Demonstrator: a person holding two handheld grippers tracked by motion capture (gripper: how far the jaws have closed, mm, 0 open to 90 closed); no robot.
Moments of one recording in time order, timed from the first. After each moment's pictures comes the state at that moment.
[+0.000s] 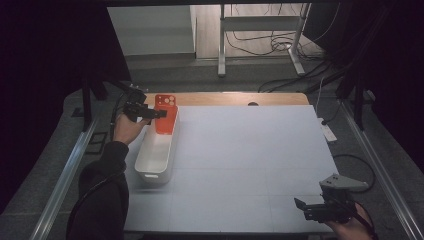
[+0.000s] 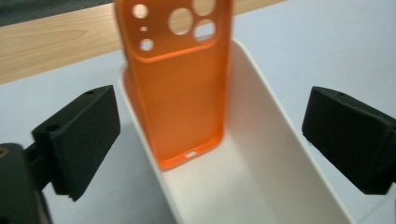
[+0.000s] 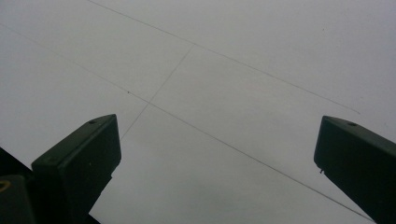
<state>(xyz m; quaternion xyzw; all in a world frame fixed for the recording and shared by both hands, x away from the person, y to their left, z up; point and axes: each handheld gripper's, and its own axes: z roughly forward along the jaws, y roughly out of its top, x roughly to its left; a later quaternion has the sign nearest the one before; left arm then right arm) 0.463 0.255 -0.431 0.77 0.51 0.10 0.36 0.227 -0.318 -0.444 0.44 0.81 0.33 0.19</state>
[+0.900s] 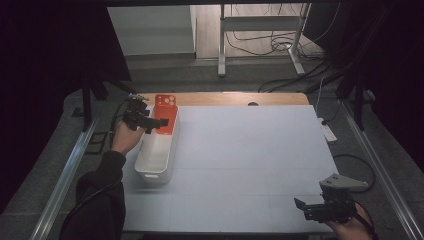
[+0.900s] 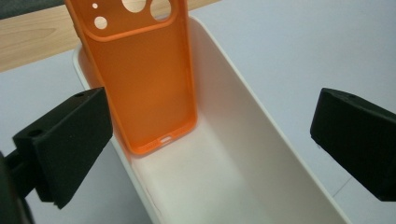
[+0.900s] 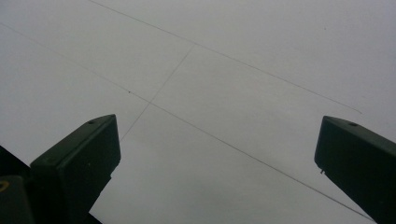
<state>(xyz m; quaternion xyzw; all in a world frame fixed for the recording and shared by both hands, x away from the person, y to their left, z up) 0.436 0.249 -0.438 0.79 0.48 0.10 0.38 0.227 -0.318 -0.444 0.44 0.81 0.33 0.18</state>
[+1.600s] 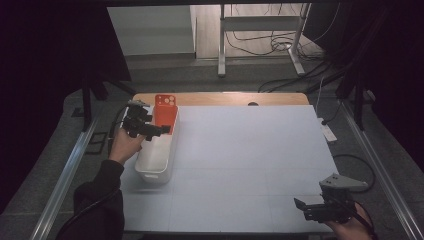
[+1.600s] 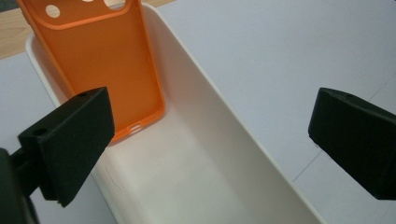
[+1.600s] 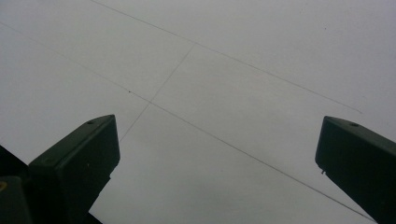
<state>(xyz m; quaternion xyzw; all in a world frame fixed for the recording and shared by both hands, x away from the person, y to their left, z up) 0.408 0.239 -0.433 0.80 0.45 0.09 0.39 0.227 -0.318 -0.444 0.44 0.81 0.32 0.18</state>
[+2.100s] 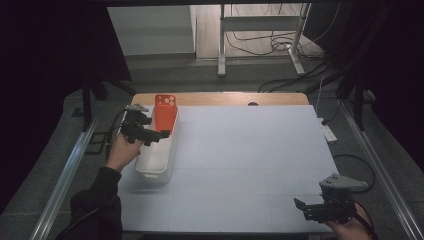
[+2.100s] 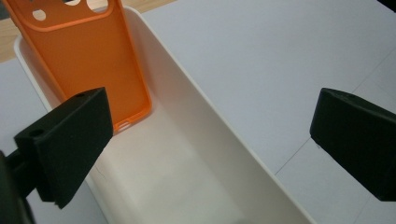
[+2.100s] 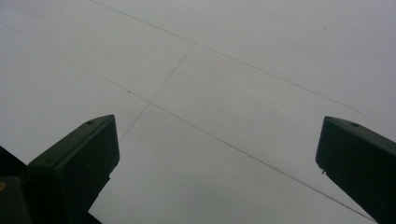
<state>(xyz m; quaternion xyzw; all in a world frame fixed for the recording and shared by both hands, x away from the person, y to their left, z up) 0.386 0.237 -0.428 0.80 0.44 0.10 0.40 0.227 -0.317 -0.444 0.44 0.81 0.32 0.19</state>
